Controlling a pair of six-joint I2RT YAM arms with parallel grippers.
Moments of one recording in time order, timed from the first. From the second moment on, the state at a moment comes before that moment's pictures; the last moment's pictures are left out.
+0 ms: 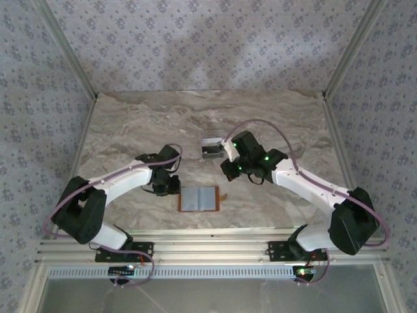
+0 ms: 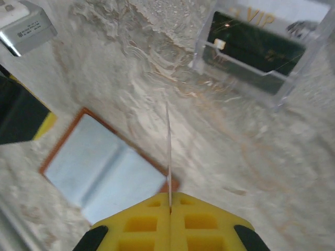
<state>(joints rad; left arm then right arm) -0.59 1.48 0.84 -0.74 0.15 -0.65 0.70 1.36 1.02 -0.54 -0.14 0.06</state>
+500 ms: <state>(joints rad) -0.58 1.58 0.82 -0.65 0.27 -0.61 0.59 1.67 1.40 -0.75 -0.07 -0.77</state>
